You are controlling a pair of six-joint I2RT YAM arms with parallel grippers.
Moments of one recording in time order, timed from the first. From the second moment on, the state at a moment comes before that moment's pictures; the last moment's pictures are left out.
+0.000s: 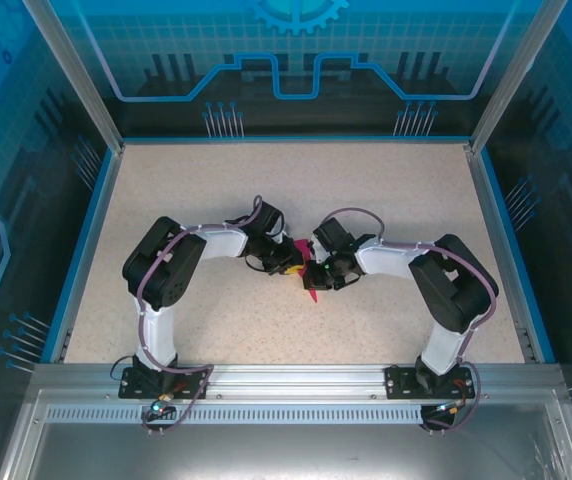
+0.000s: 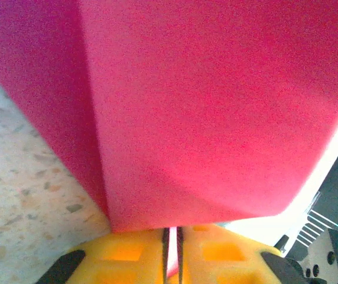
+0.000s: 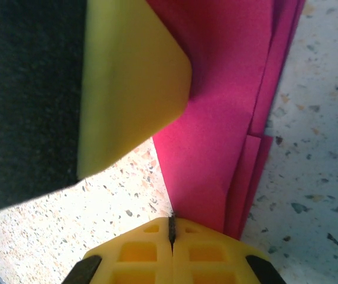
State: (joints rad) left arm -0.51 1.98 1.10 -0.19 0.61 -0.89; right arm 0.63 1.77 0.92 -0.34 -0.39 0.56
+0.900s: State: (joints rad) left arm -0.56 1.93 0.98 -0.03 0.60 -0.76; right arm 0.59 1.76 0.85 -0.23 -0.48 0.56
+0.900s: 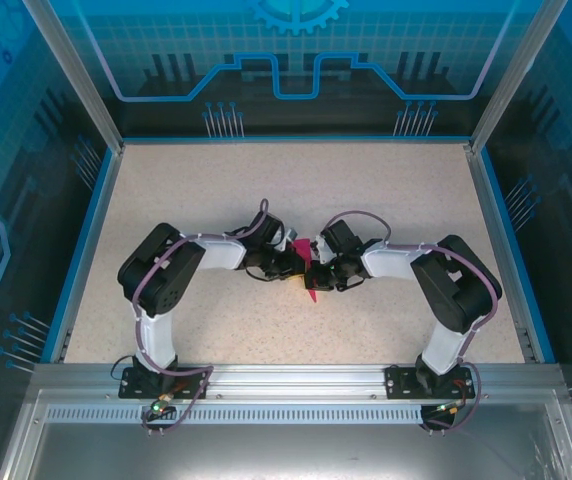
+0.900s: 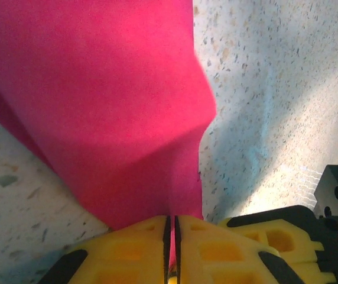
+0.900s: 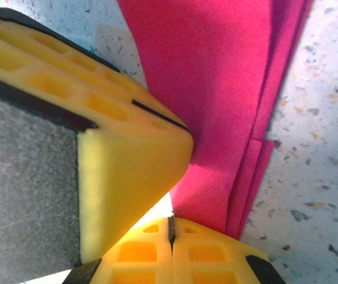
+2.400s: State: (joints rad) left arm -0.42 2.08 1.29 -0.26 0.53 -0.45; right arm 0.56 1.70 0.72 -0.13 -0.52 0.47
